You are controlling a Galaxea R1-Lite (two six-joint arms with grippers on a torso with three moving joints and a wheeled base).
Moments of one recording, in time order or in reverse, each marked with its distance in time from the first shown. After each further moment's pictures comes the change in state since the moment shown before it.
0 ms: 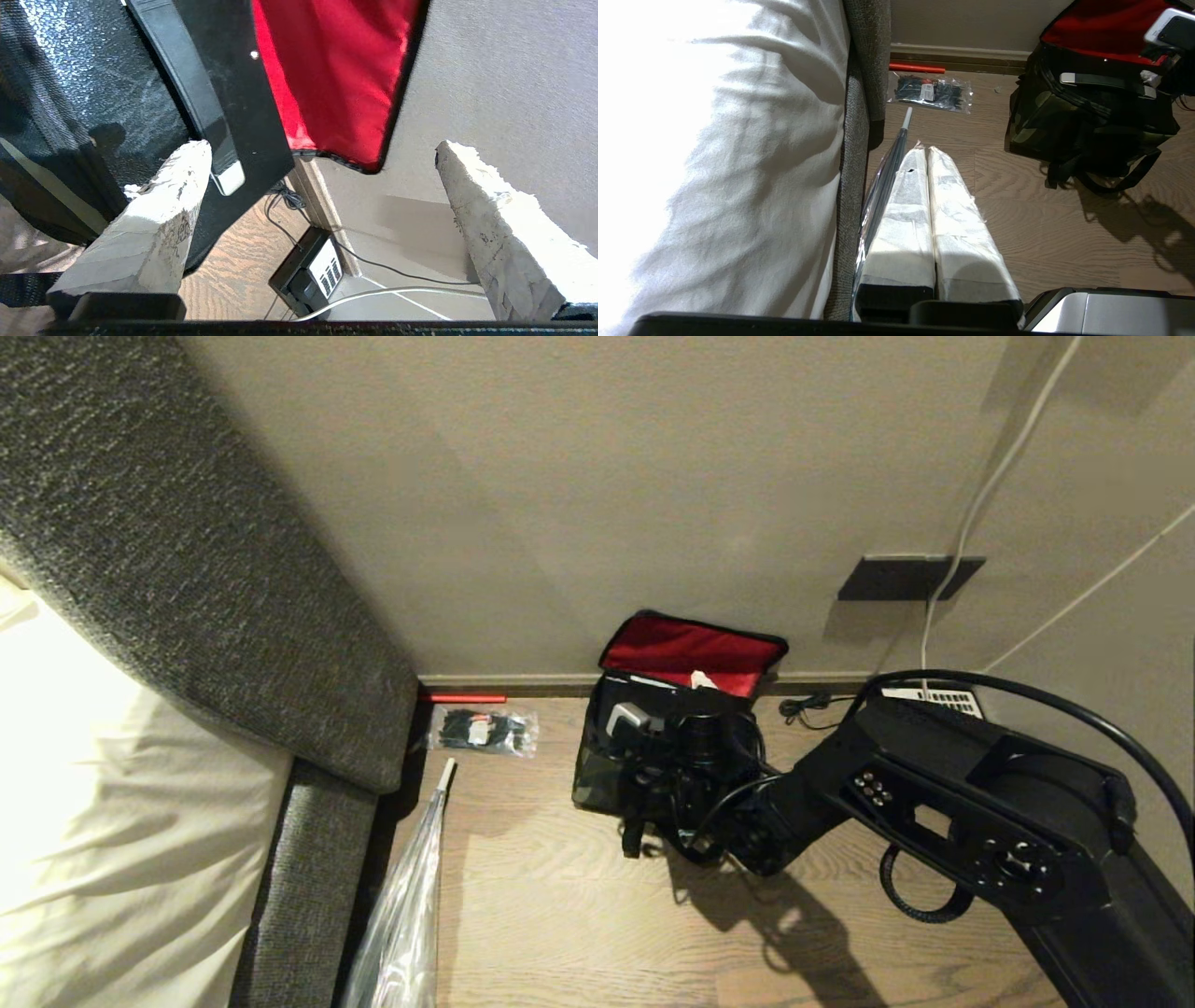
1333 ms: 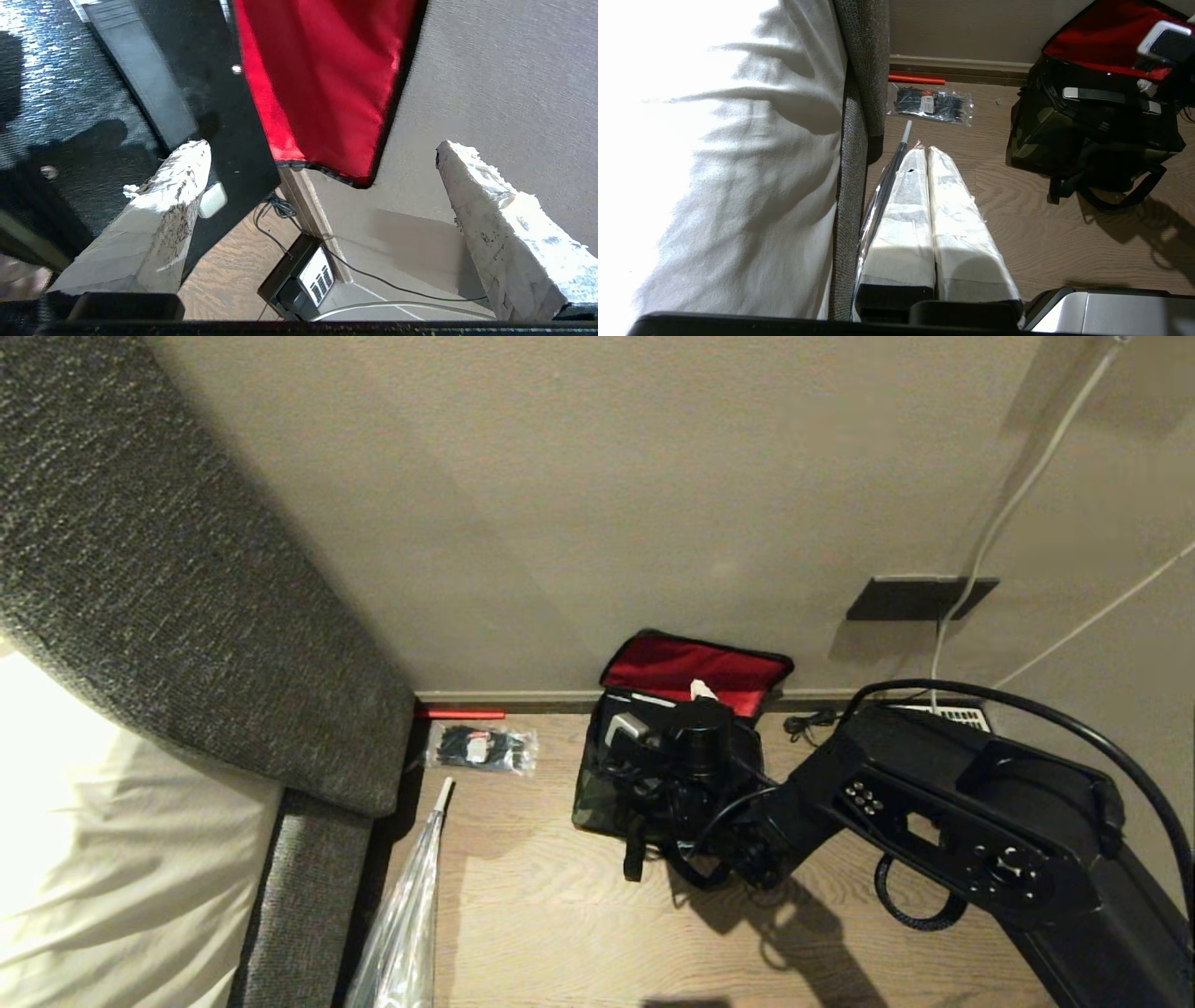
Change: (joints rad) left arm 0.000 0.000 0.000 0.001 0.000 0.000; right arm 0.014 0.022 0.021 -0.025 -0.024 -0.010
